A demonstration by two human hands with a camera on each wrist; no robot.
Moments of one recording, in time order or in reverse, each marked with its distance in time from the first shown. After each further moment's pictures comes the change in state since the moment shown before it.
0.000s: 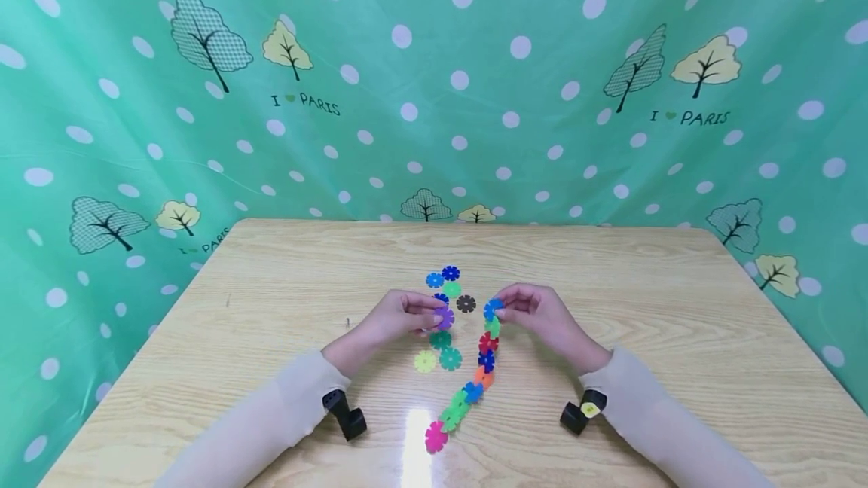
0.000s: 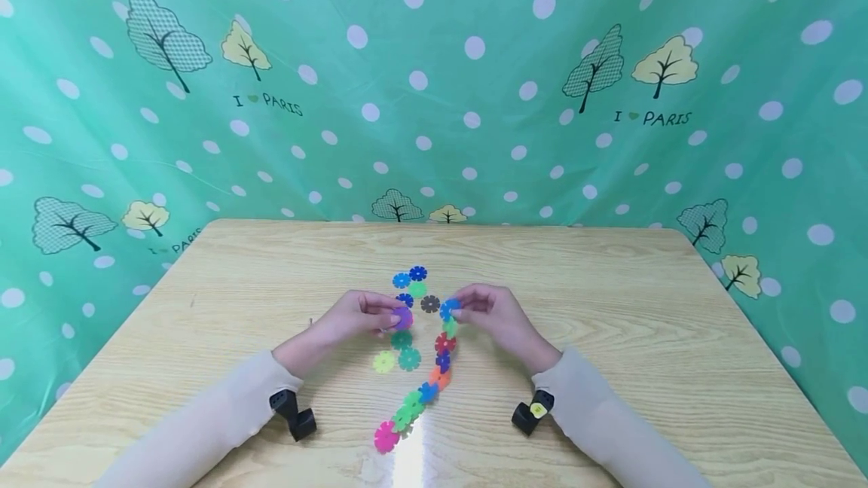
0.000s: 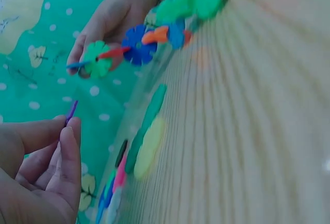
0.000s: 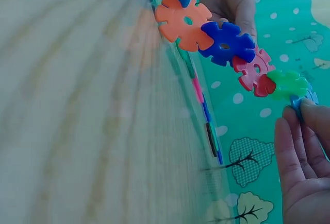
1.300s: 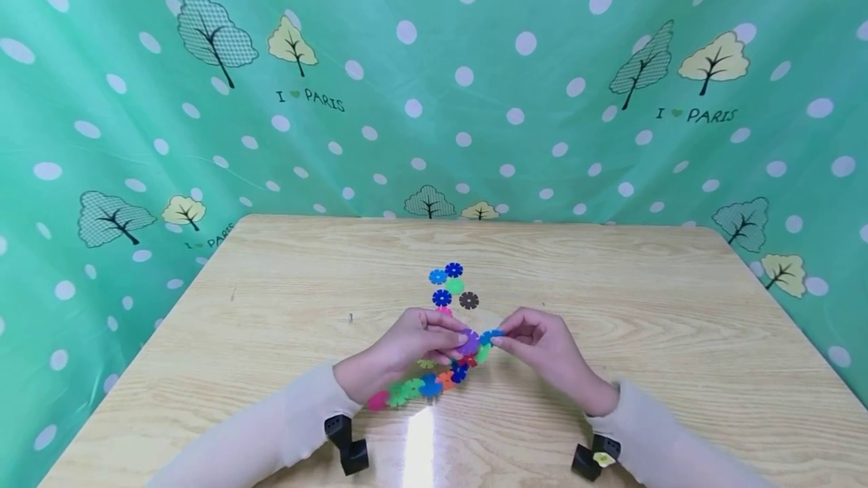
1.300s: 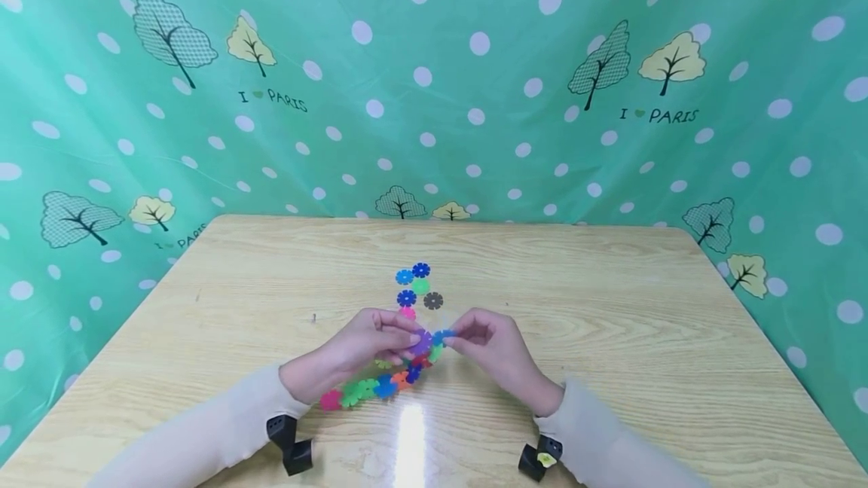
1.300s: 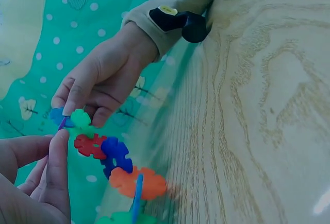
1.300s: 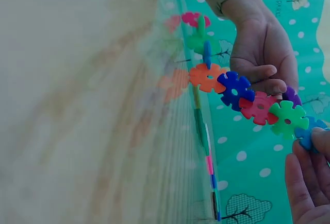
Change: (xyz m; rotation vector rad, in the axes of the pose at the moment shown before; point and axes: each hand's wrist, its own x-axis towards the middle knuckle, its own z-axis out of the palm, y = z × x) left_hand -0.031 0.017 0.042 -0.210 -0.023 -0.102; right_hand -0.040 -0.017 0.032 -0.023 0.079 -0.144
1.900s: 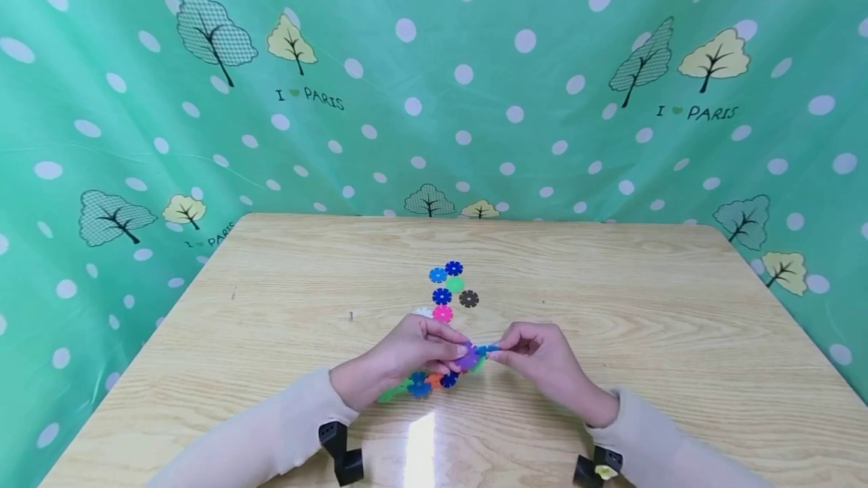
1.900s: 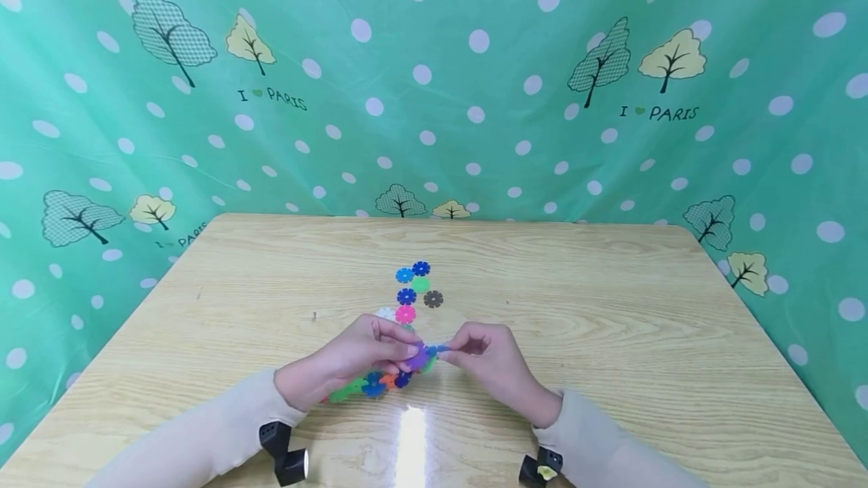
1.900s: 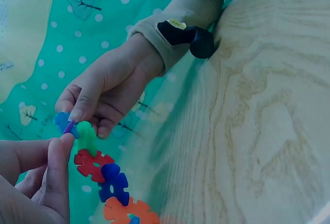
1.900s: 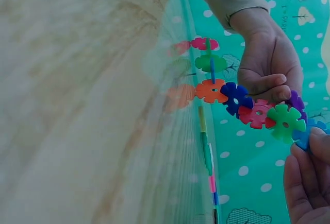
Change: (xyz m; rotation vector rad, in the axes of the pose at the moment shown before) left_hand -0.012 0.000 0.004 0.007 -0.038 -0.022; right_hand -0.011 -0.006 0.007 0.020 -0.026 -0.053
